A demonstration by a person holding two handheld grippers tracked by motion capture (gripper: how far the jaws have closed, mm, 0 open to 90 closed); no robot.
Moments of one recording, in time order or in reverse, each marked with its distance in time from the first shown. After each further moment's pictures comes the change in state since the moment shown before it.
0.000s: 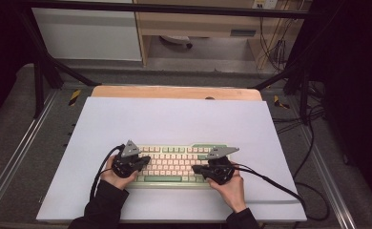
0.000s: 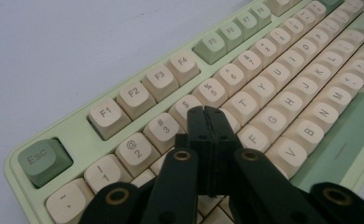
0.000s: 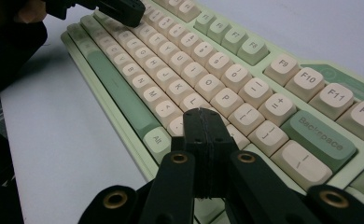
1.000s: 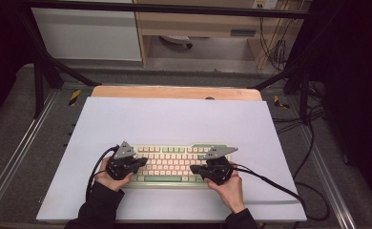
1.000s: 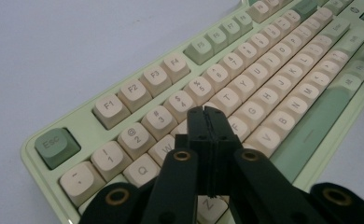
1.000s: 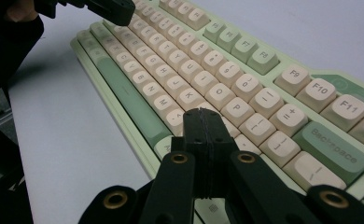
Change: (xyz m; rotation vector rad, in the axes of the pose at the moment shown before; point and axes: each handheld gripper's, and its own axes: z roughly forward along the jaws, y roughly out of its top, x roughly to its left) left arm 0.001 -0.003 -0.022 -0.021 -0.033 0.000; right arm 0.006 0.004 0.001 -0.014 0.013 -0.006
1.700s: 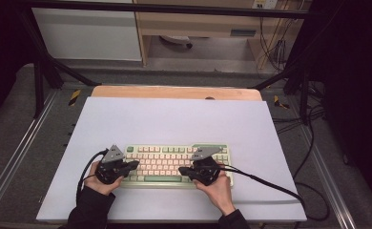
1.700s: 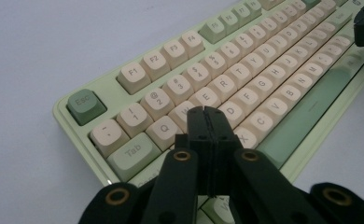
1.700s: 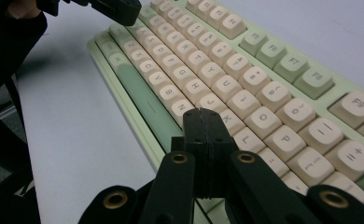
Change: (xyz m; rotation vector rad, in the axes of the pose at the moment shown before) left arm 0.010 -0.018 -0.018 -0.008 0.004 -0.027; right arm 0.020 0.014 0.025 0.025 0.034 -0.036
